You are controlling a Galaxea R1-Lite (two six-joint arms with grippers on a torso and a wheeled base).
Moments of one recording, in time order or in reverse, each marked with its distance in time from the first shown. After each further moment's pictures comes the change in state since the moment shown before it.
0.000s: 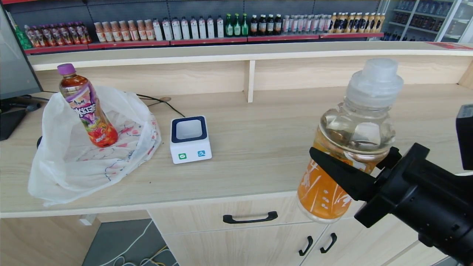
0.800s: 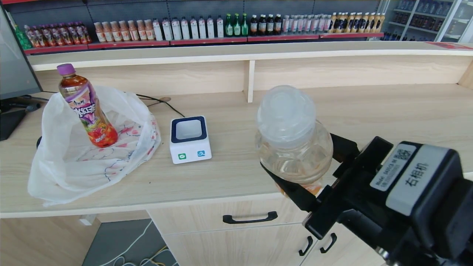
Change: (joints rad) left arm 0.000 0.000 0.000 0.000 0.000 0.000; right arm 0.175 0.184 -0.092 -0.187 -0.043 -0.547
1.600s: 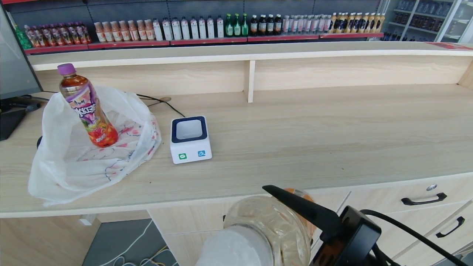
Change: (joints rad) left arm -0.001 0.000 0.000 0.000 0.000 0.000; right arm 0.155 0.094 0.193 -0.251 0.013 -0.278
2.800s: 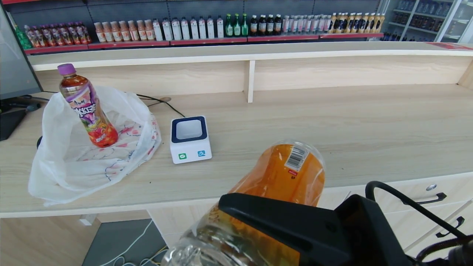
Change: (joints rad) left arm 0.000 0.000 0.000 0.000 0.000 0.000; right arm -0.046 0.014 -0.148 0.000 0.429 -0.513
